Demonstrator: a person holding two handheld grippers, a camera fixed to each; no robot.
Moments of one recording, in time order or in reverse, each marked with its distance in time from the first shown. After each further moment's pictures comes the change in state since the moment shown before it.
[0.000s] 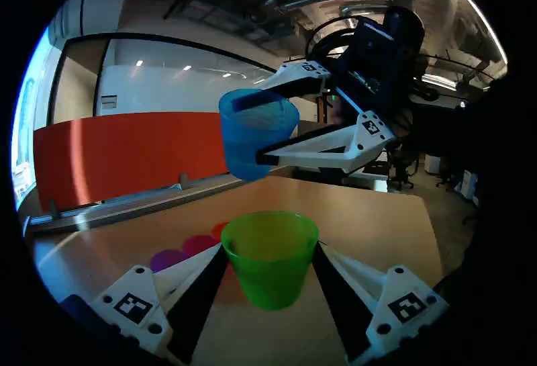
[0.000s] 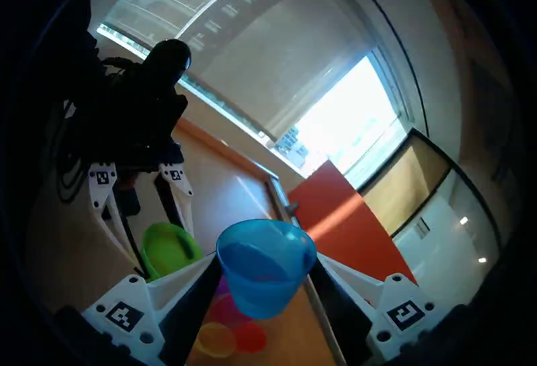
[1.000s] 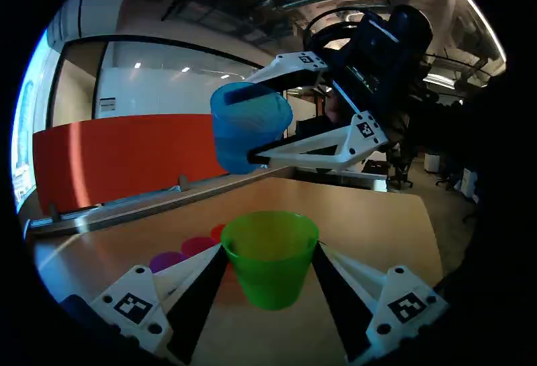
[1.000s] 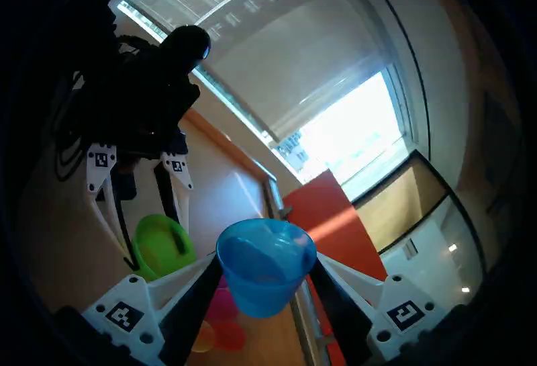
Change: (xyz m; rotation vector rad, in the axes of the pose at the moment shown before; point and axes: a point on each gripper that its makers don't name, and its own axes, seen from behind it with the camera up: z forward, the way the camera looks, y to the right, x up) left arm 0.003 0.003 0.000 -0.004 0.006 0.013; right arm 0.009 0.008 0.005 -0.012 -0.010 -0.144
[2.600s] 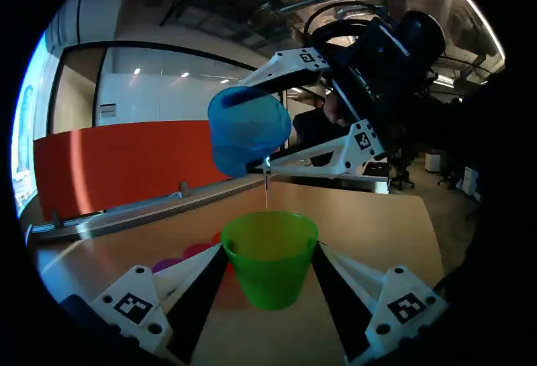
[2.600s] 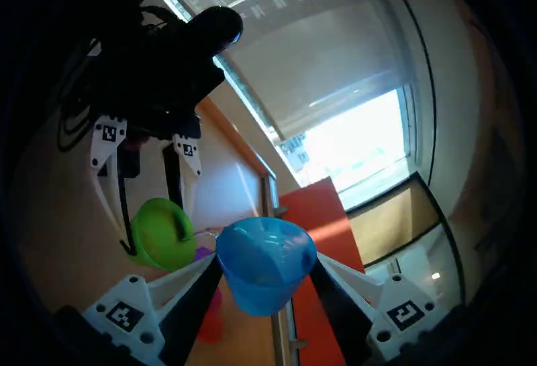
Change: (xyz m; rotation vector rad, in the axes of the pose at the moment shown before) left arm 0.009 0.002 -0.002 0.006 0.020 0.019; right arm 0.005 0.004 0.004 -0.001 -0.029 -0.164
